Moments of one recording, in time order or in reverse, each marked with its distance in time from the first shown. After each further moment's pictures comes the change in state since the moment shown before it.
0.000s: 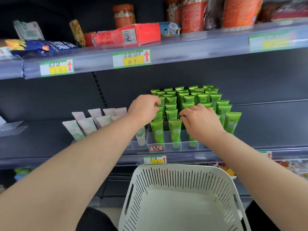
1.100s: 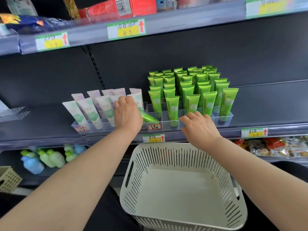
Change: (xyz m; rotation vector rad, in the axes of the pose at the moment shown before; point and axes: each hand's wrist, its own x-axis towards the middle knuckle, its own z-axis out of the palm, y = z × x) left_hand -0.088 -0.019 0.044 0.200 0.211 -0.345; right_hand -0.071 -0.007 0.053 -0.069 -0.168 -0.047
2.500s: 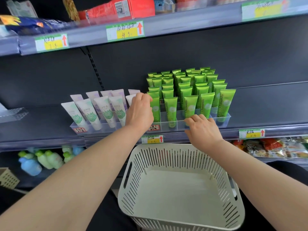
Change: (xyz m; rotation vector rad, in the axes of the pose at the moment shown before) left_hand -0.002 0.028 0.004 -0.196 0.020 0.244; right_hand -0.007 0.012 0.010 -0.015 -0.030 0.090
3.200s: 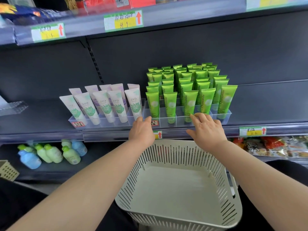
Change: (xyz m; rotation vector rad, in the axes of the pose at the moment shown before) left_hand -0.053 -0.004 0.037 0.082 -0.454 -0.236; right_hand -0.006 0.021 0.027 0.043 -0.023 0.070
